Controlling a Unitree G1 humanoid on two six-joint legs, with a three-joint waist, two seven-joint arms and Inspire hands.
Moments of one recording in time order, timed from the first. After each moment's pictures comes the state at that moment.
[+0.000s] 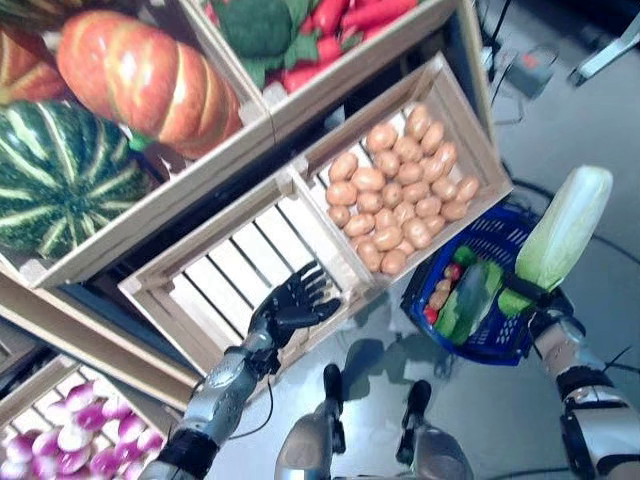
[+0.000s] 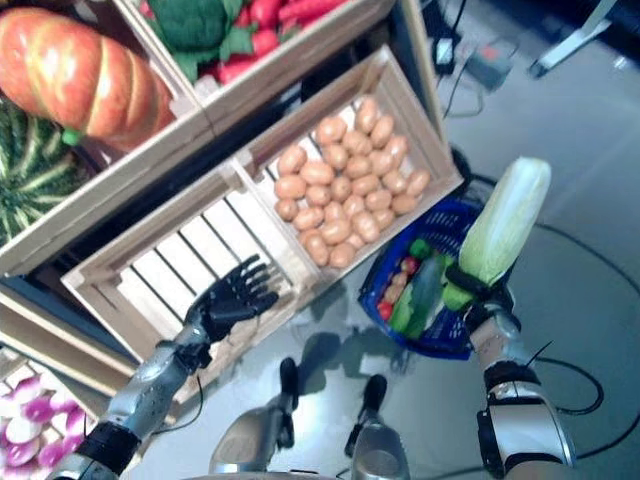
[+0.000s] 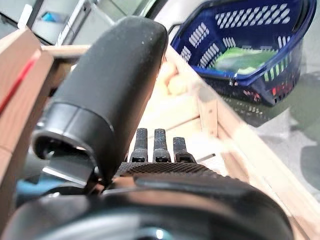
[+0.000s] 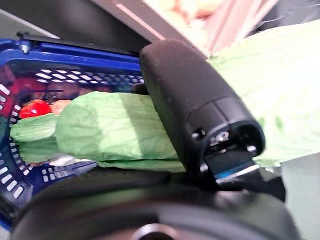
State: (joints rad) left arm -0.17 0.42 -0.31 0.30 -0.83 -0.11 -0.13; right arm -0.62 -0.58 0.00 1.10 0.93 0.00 -0.07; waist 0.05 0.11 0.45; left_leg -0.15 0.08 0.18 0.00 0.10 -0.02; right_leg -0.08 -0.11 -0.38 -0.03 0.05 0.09
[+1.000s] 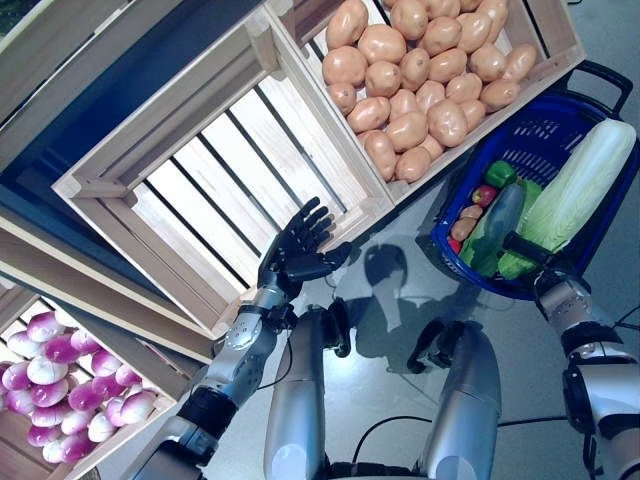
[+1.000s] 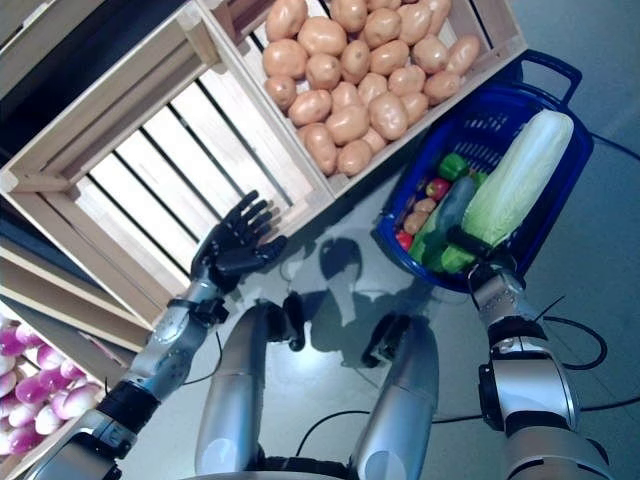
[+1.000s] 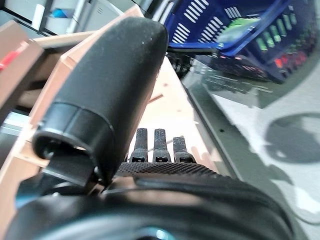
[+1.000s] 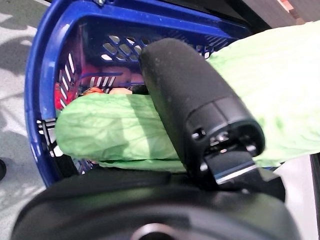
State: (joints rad) left arm -0.32 0.41 -0.41 0.28 -0.84 -0.30 0.01; right arm -0.76 -0.60 0.01 1.17 1.00 0.09 -0.06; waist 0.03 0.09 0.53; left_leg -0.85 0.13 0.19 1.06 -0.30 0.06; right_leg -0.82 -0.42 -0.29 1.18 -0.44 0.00
